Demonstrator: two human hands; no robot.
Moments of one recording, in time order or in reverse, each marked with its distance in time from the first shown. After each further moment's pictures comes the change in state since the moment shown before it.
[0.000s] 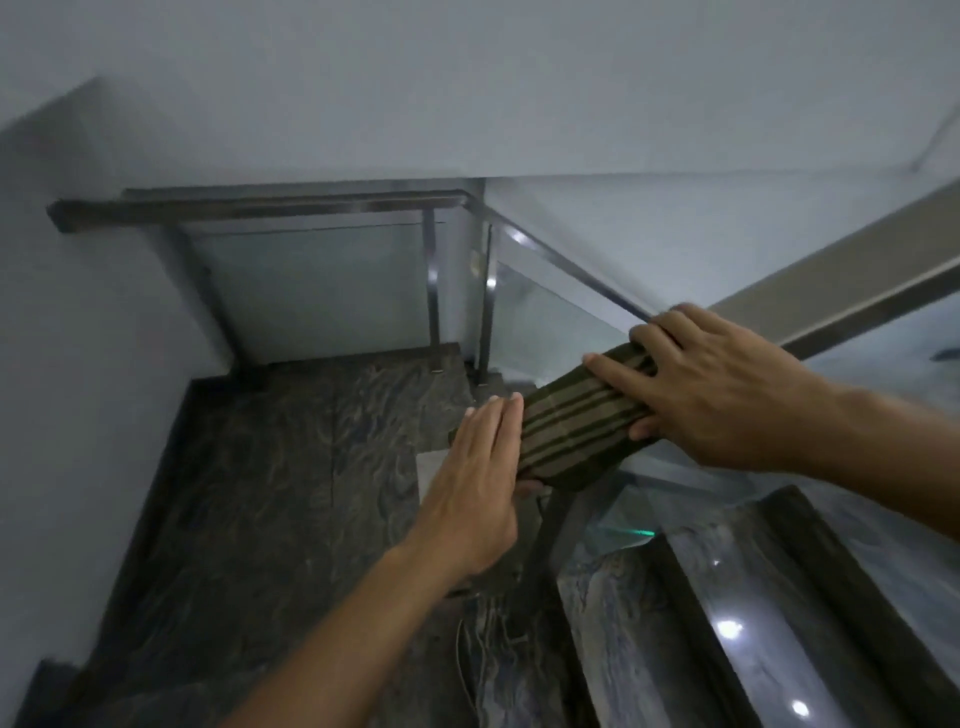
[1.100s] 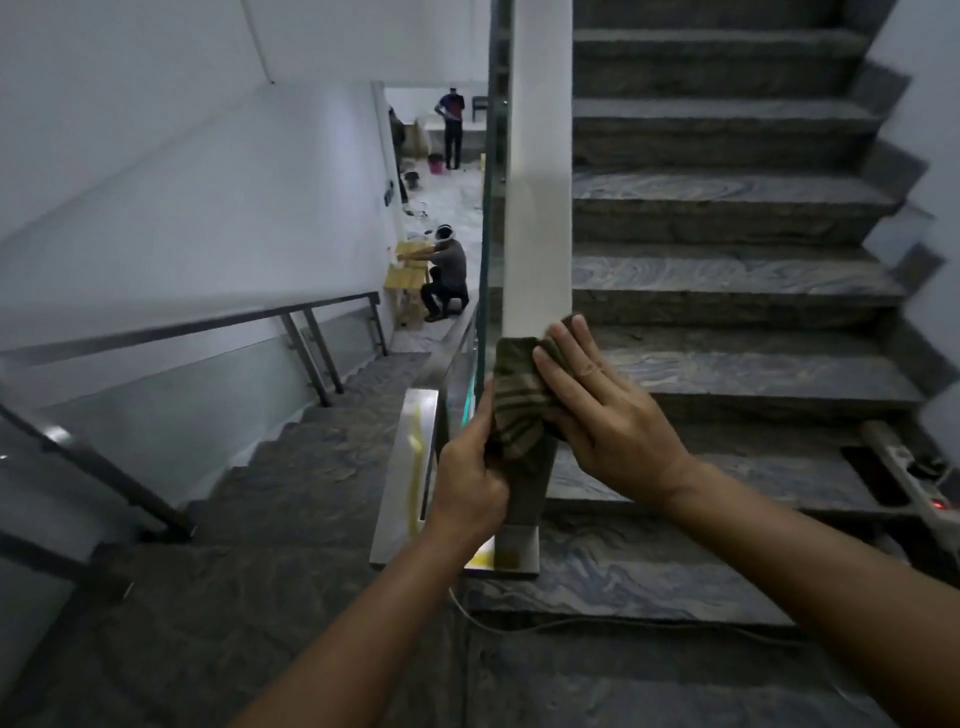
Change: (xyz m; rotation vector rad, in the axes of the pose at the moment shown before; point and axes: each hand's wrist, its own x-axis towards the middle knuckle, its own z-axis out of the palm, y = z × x) left_hand 0.066 -0.149 0.019 -0.920 -0.758 0.626; right_hand 0.112 -0.270 0.006 0.213 0.307 1.363
